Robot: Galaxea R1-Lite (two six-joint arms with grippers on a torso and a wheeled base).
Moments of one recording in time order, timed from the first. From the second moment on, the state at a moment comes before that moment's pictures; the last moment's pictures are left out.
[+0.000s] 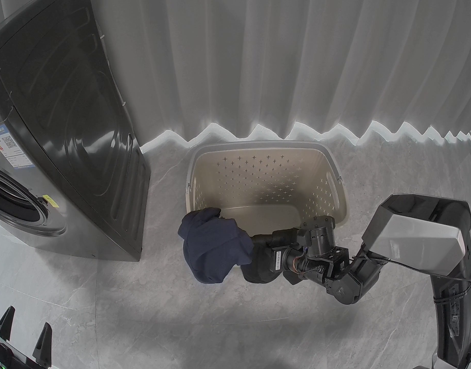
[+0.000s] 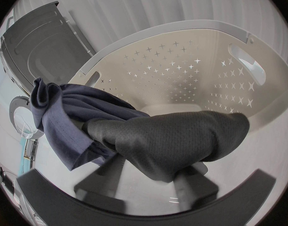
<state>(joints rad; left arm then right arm) 0.00 0.02 -0.02 0.00 0.03 -0.05 0.58 2.39 -0.95 -0.99 -0.10 0.28</state>
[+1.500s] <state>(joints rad) 0.00 0.02 -0.02 0.00 0.03 -0.05 0.64 1.45 -0.50 -1.04 -0.01 0.20</state>
